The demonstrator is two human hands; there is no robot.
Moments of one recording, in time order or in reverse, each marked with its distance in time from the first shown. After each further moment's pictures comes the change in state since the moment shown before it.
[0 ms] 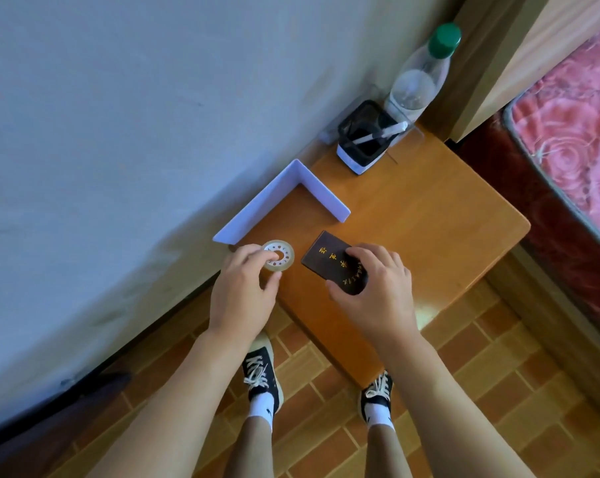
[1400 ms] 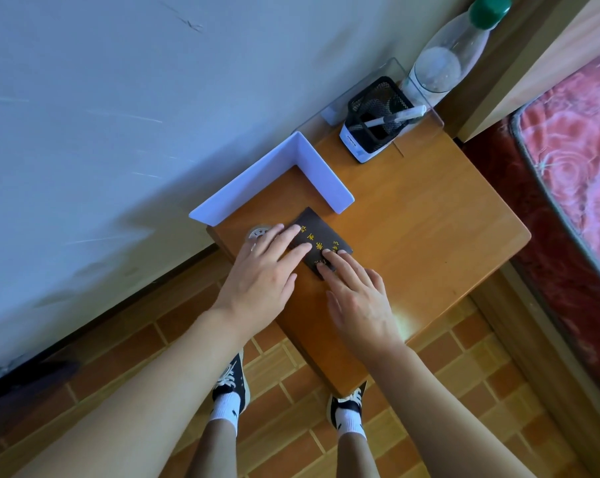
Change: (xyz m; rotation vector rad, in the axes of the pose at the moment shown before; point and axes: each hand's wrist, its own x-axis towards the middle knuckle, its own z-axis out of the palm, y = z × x) left_hand 0.018 -0.006 0.058 0.283 -0.117 0.427; right_hand -0.002 0.066 0.059 -0.363 -0.079 -0.461
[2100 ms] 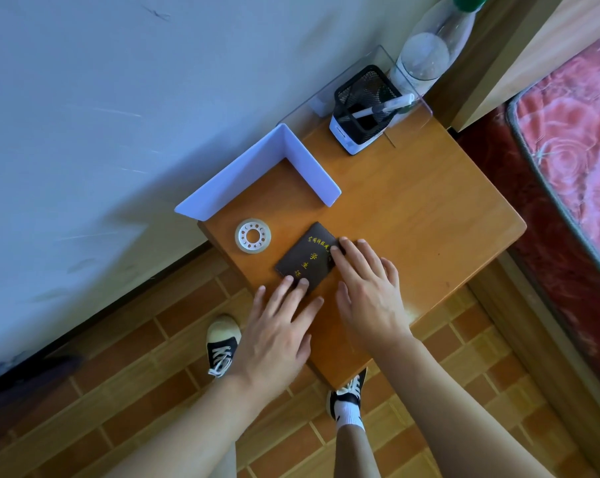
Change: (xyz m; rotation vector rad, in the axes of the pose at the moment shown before) left_hand -0.063 0.070 0.033 -0.016 -0.125 -0.080; right_hand -0.006 0.016 -0.014 0.000 -0.015 0.141
